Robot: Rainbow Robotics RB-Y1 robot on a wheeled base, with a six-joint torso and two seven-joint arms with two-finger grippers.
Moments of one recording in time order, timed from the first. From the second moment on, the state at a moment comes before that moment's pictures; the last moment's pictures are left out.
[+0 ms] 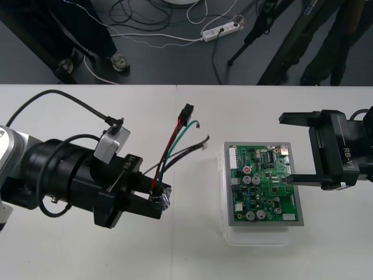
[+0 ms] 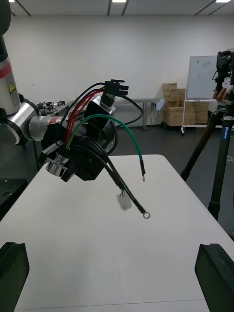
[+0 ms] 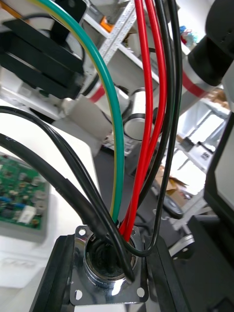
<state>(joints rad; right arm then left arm) -0.13 -0.54 -0.23 -1.78 0.99 -1.57 -0.09 -0.17 0.53 -0.13 -1.89 -1.11 -1.54 0.66</state>
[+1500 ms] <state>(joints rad) -0.13 -0.55 -0.20 -1.78 0.97 -1.57 -0.09 -0.22 0.42 -0.42 -1.89 -0.99 -1.54 0.95</state>
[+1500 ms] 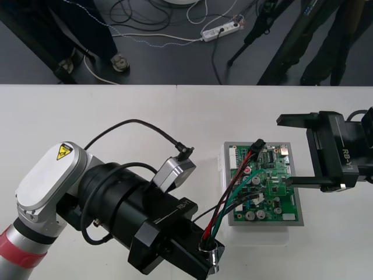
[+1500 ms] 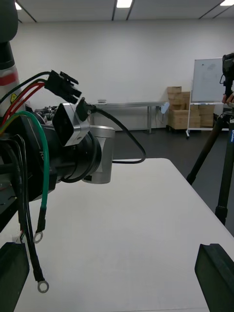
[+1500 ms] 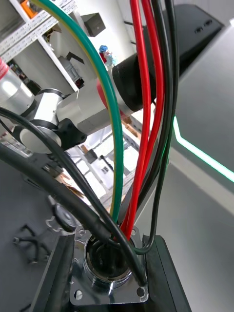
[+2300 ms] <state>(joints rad) -0.21 -0.68 -0.08 -1.66 0.77 -1.57 -0.13 -0.24 0.40 -0.42 -1.89 -0.98 -1.54 1.00</state>
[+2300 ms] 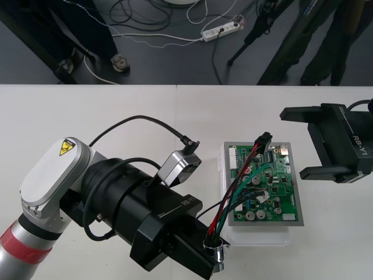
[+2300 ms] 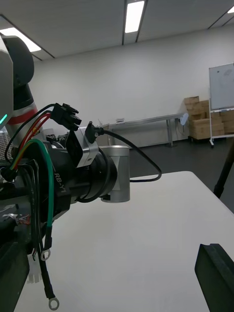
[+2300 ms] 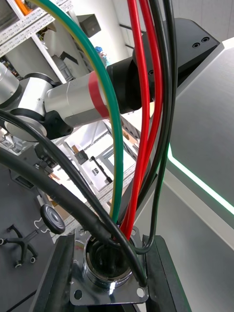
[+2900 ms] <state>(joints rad) -0.32 -0.69 0.08 -1.57 0.65 -1.57 -0.13 -0.24 0.40 -0.42 -1.89 -0.97 -1.54 1.02</state>
